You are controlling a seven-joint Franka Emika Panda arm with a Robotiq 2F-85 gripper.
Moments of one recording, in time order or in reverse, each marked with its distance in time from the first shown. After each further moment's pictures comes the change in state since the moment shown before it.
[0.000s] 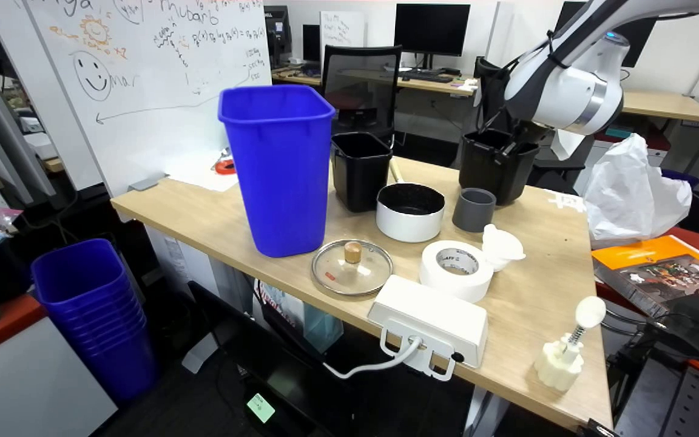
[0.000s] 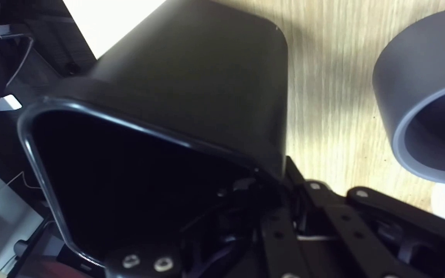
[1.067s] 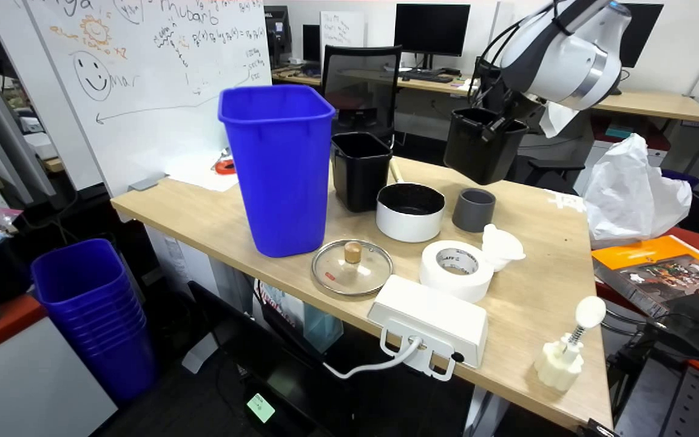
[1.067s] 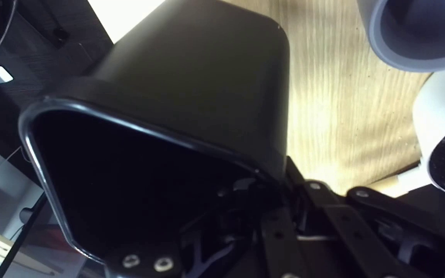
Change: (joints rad) arm -0.006 -0.076 0.049 0.033 0.001 -0.039 0.058
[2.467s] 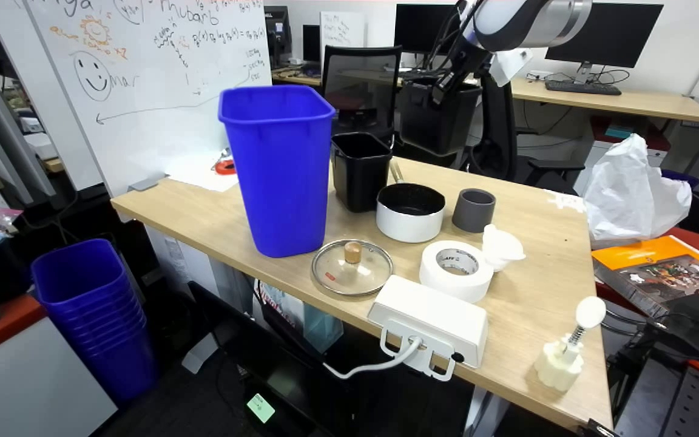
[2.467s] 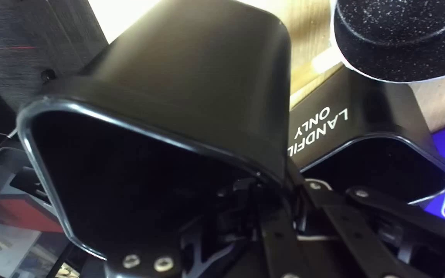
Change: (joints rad) arm 0.135 -0.049 -0.001 0.200 -0.526 -0.267 0.543
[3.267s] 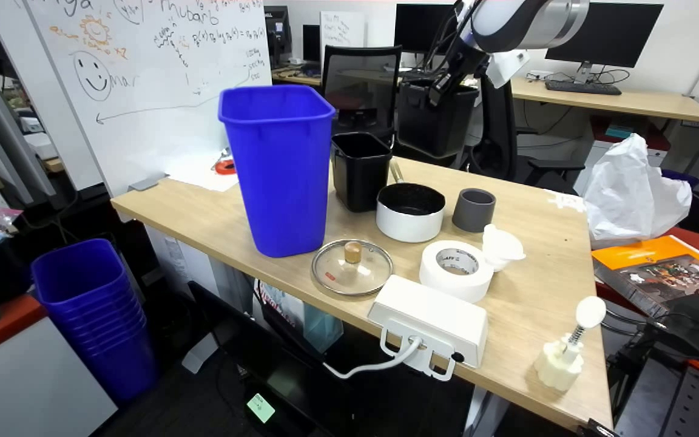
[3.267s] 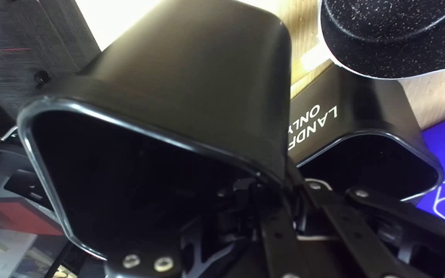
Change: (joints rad) arm -0.012 0.004 0.022 -0.001 0.000 0.000 0.015
